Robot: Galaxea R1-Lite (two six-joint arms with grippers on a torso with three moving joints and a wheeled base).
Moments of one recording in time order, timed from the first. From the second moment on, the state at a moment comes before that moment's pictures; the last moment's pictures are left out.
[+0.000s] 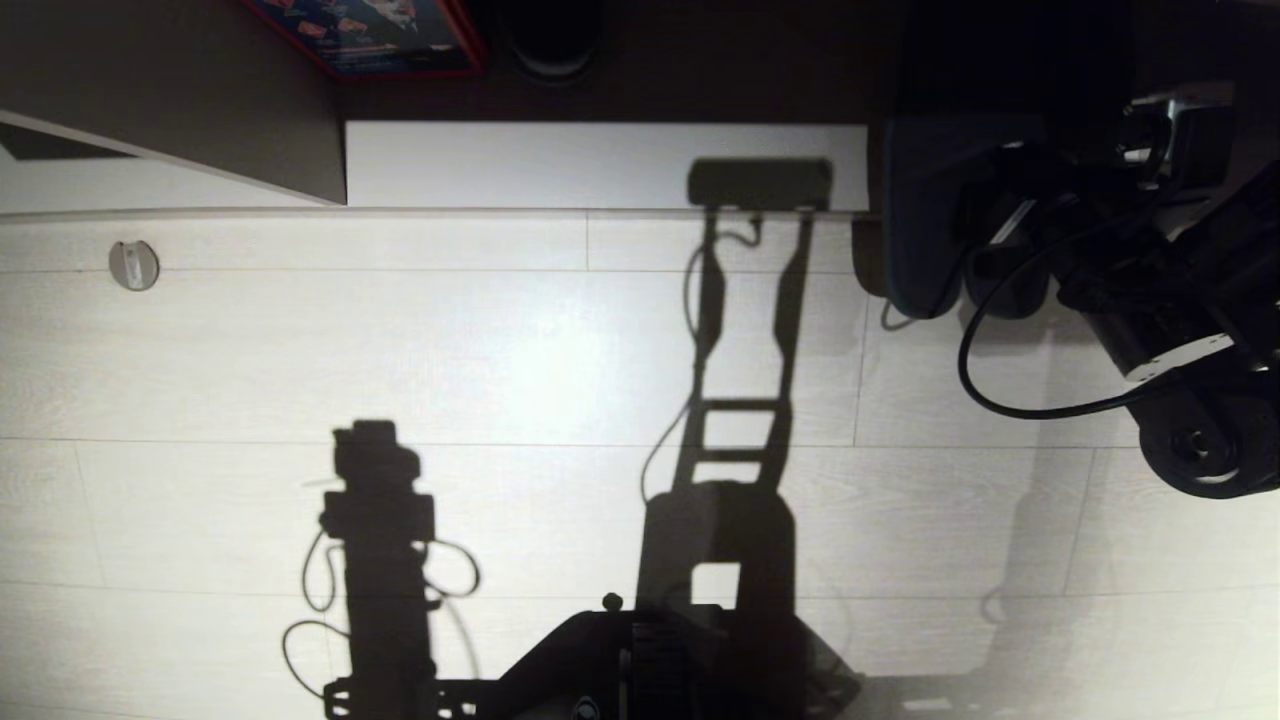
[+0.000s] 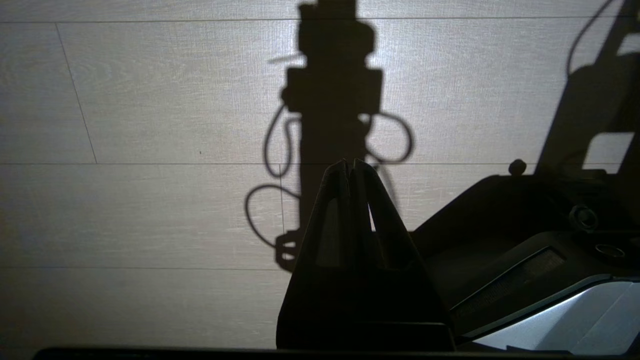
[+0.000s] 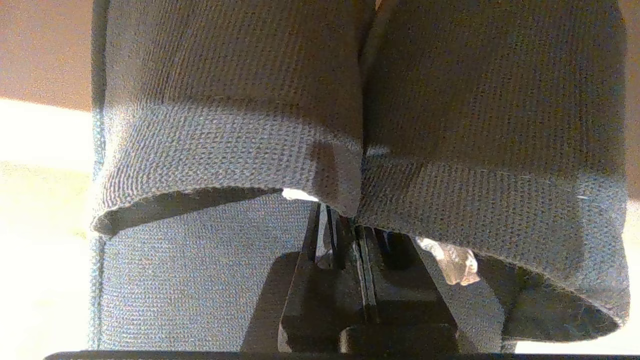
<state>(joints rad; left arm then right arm) 0.00 0.00 0.00 0.00 0.00 0.00 0.10 1.80 -0.99 -1.36 0.02 -0.12</state>
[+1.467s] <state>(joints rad) 0.00 0.00 0.00 0.00 0.00 0.00 0.10 1.83 -1.04 -1.36 0.01 -0.11</state>
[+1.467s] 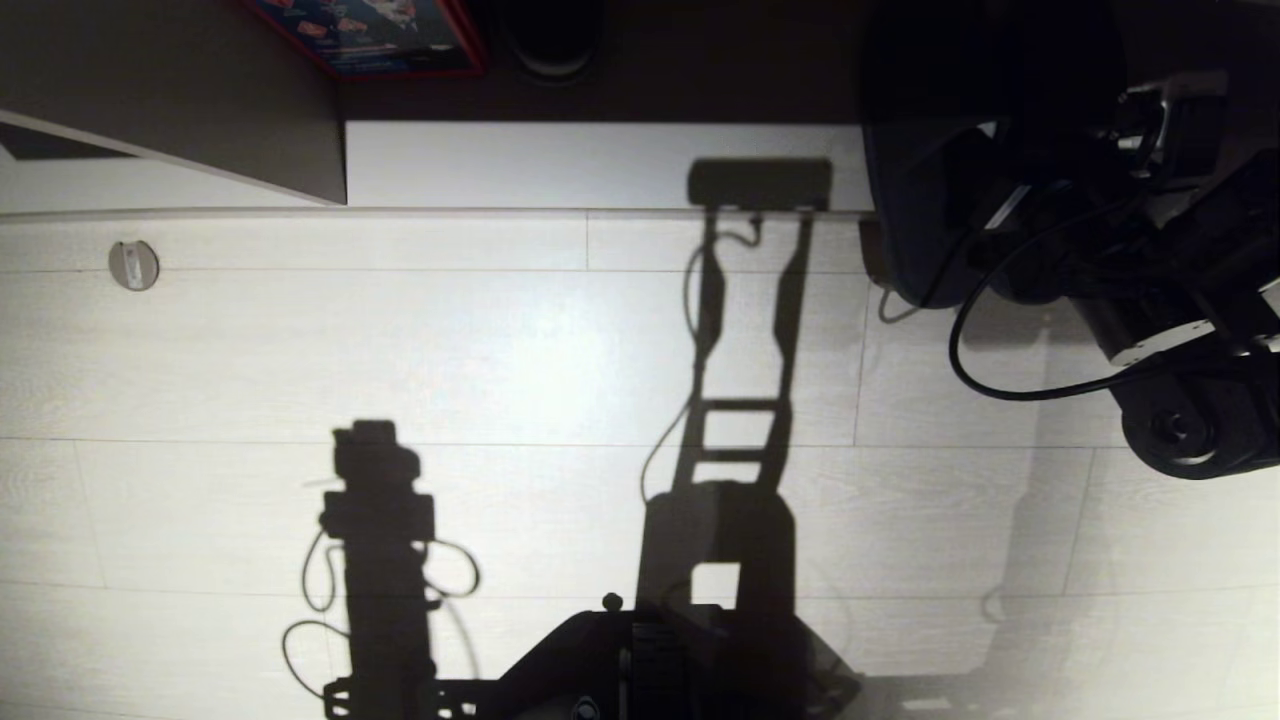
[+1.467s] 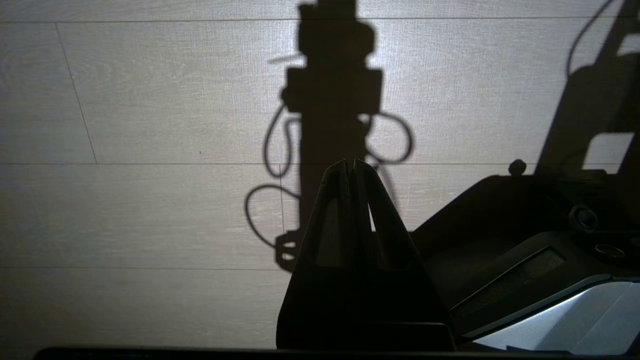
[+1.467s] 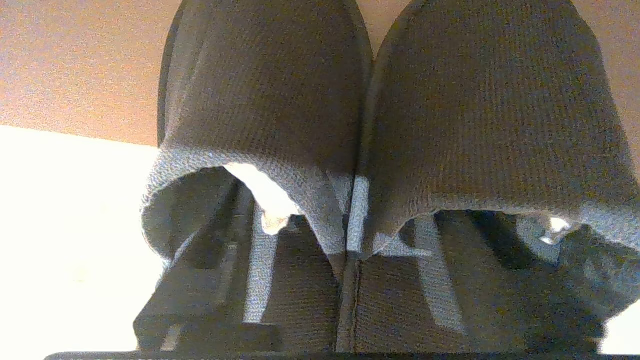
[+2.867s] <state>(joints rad) 0.00 0.00 0.00 0.00 0.00 0.00 0.10 1.62 -0.84 -1.24 0.00 -0.21</state>
